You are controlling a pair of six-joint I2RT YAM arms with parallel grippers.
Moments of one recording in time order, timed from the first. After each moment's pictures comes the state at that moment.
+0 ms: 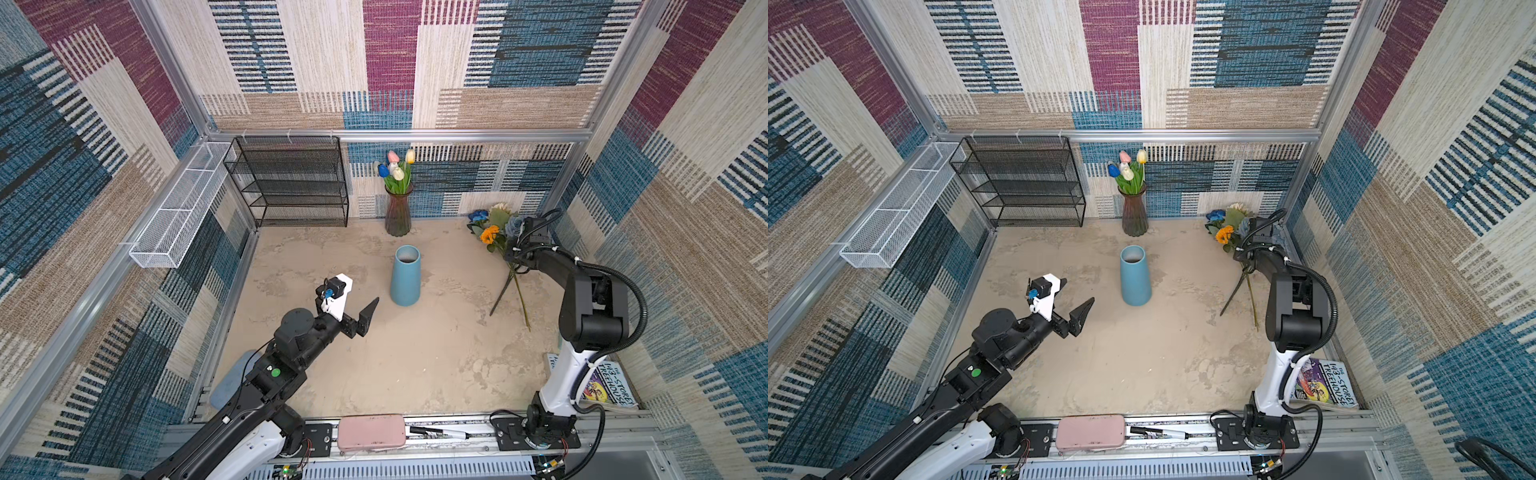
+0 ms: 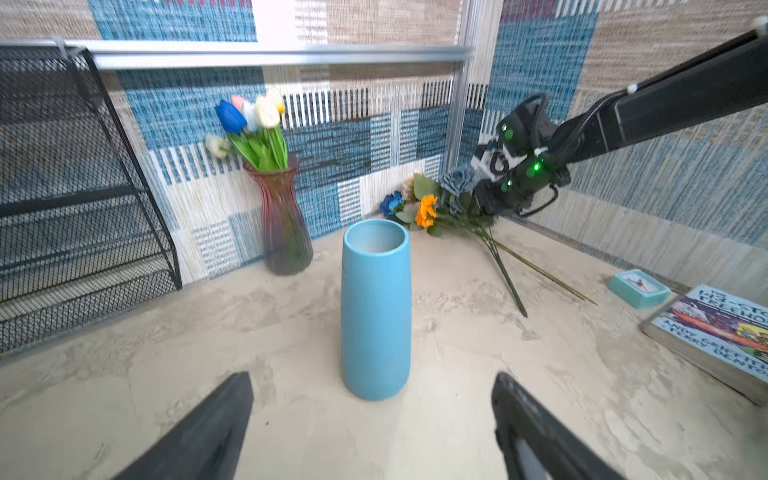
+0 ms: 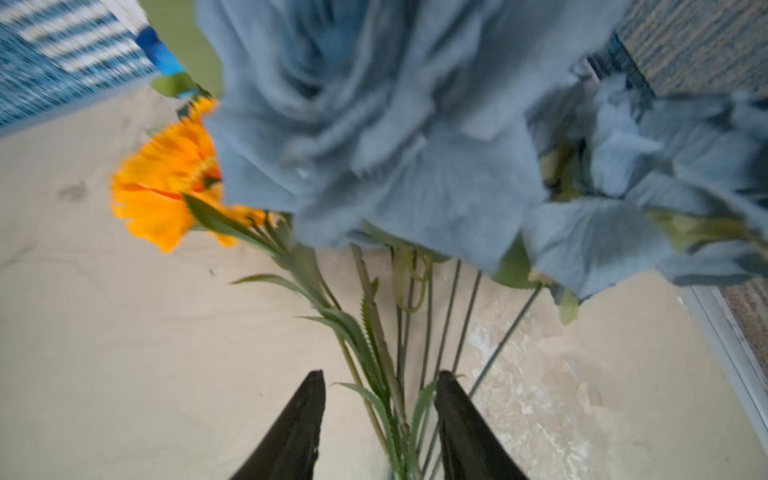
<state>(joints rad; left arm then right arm) -0.63 0.68 0.52 0.10 -0.01 0.02 -0.11 1.94 1.37 -0.28 0.07 0.20</state>
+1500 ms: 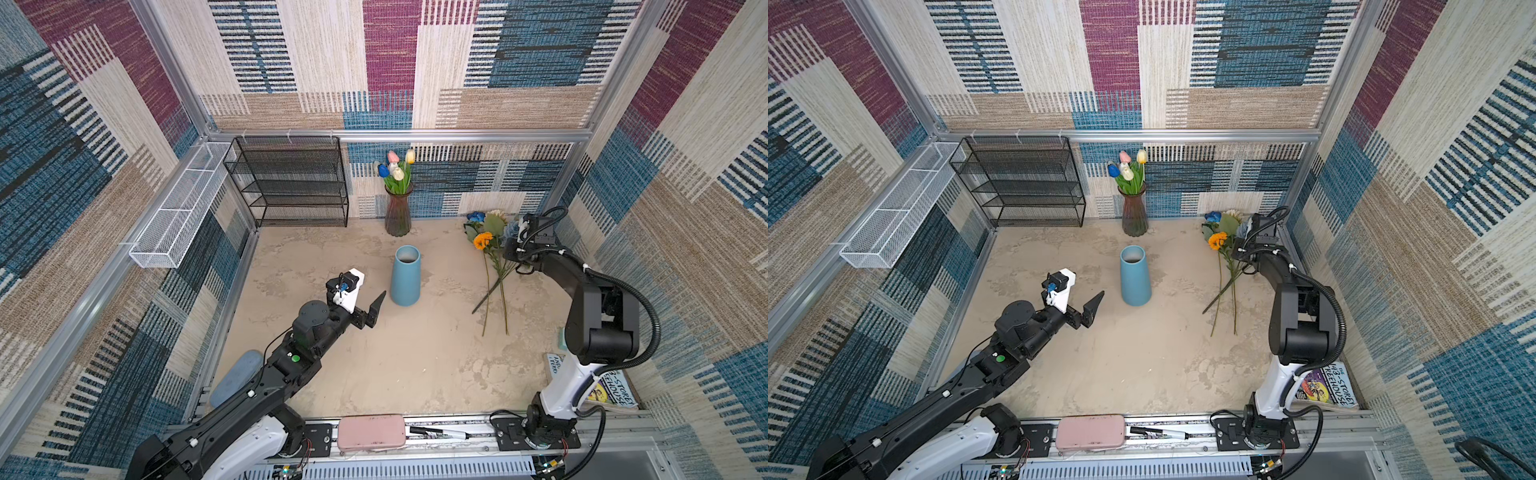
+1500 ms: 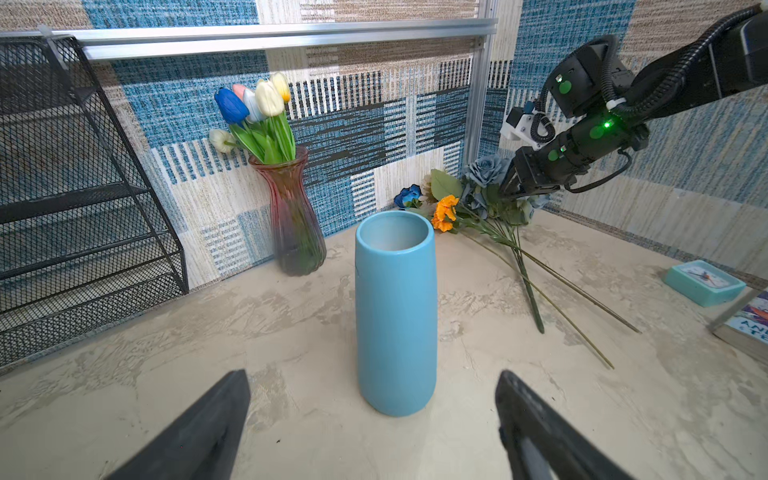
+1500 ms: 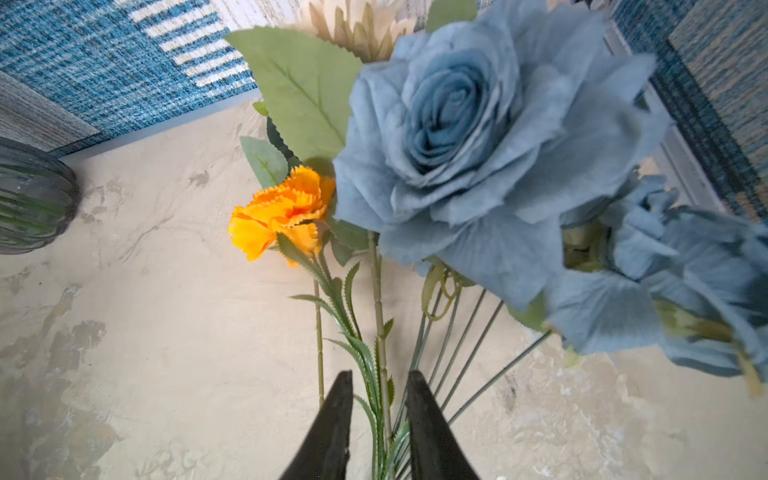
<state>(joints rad) -0.63 0.89 0.52 0.29 -0.05 0.07 -0.11 1.82 1.32 -0.29 -0.09 0.19</state>
